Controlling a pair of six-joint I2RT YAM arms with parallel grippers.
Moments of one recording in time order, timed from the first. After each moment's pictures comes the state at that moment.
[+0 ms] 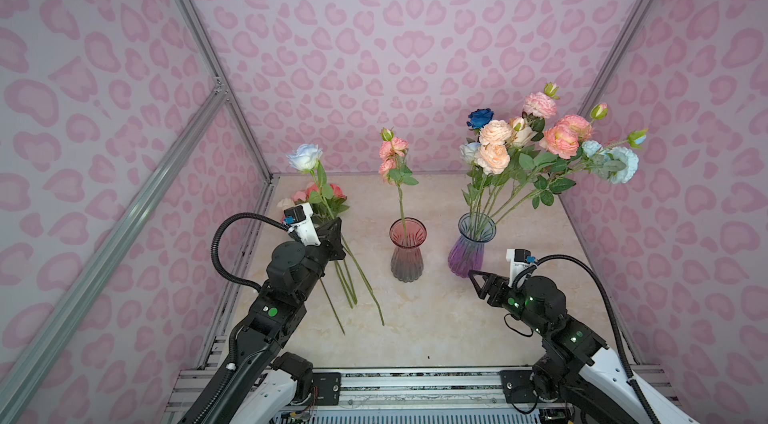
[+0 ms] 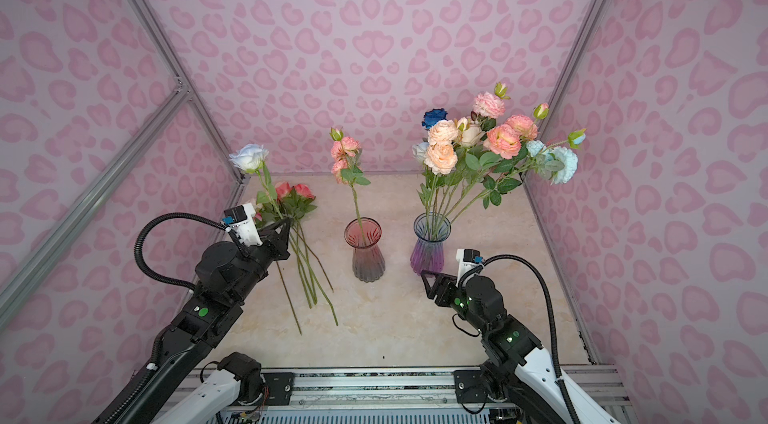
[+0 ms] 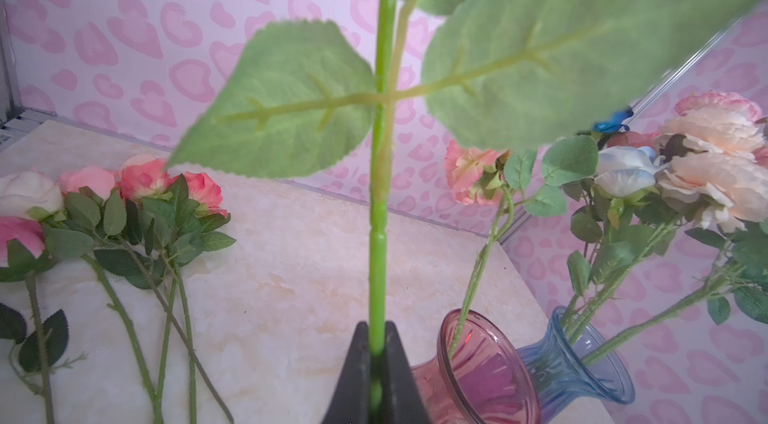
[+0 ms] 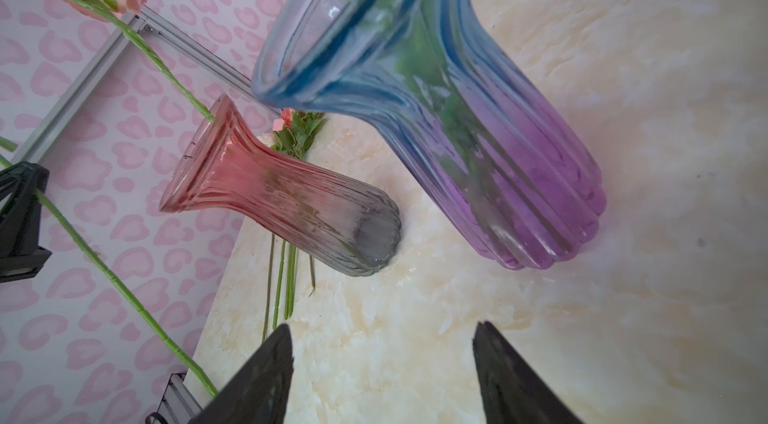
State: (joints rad) left arm -0.40 0.70 0.66 -0.04 -0.09 -0.52; right arm 0.60 0.55 0.33 -0.17 0.00 0.81
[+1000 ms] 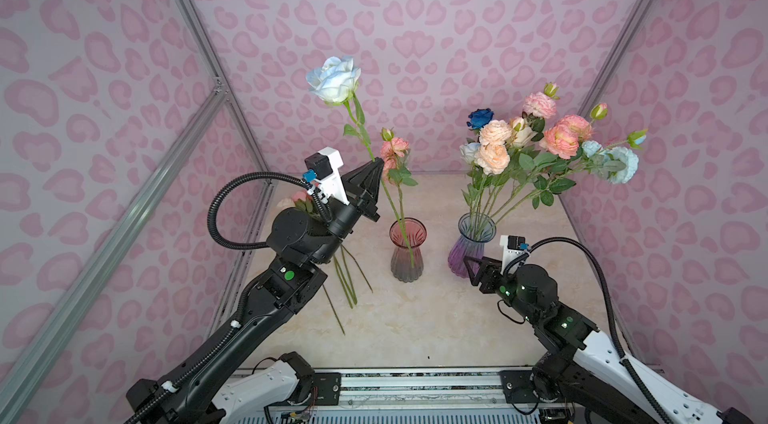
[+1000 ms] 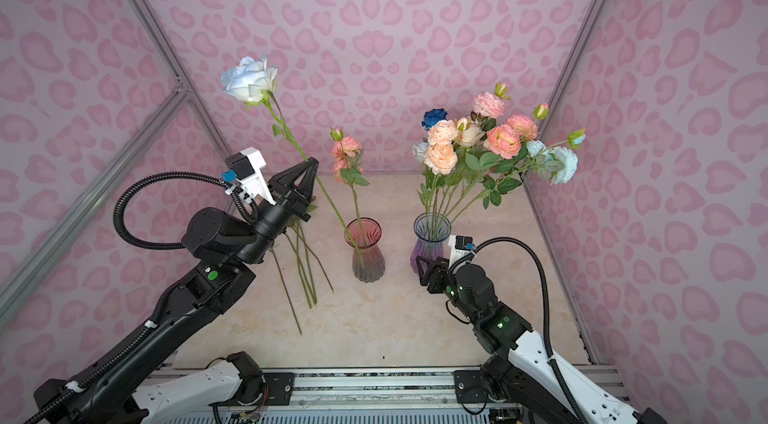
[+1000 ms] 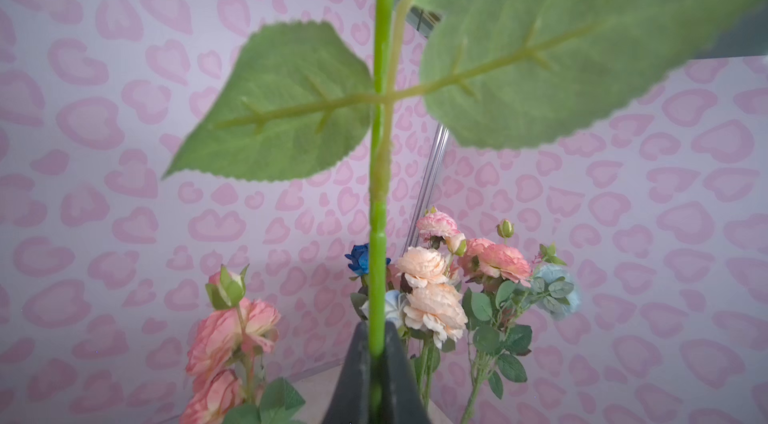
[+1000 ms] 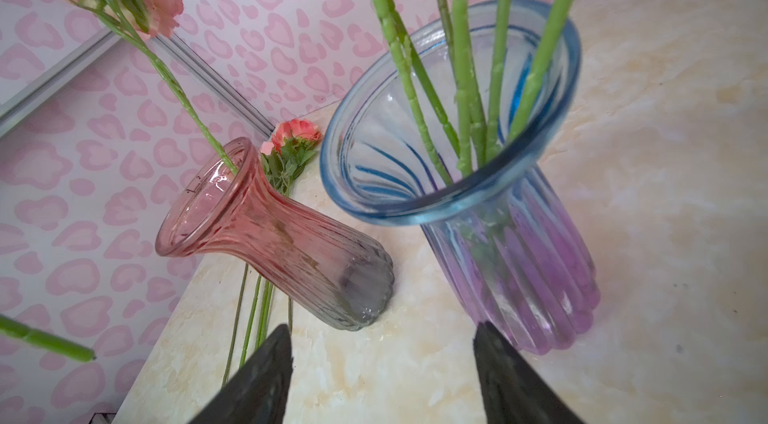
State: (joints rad) left arm -0.70 1.06 1.15 0.30 -0.04 -0.25; right arm 0.64 0.68 0.43 -0.08 0.13 0.66
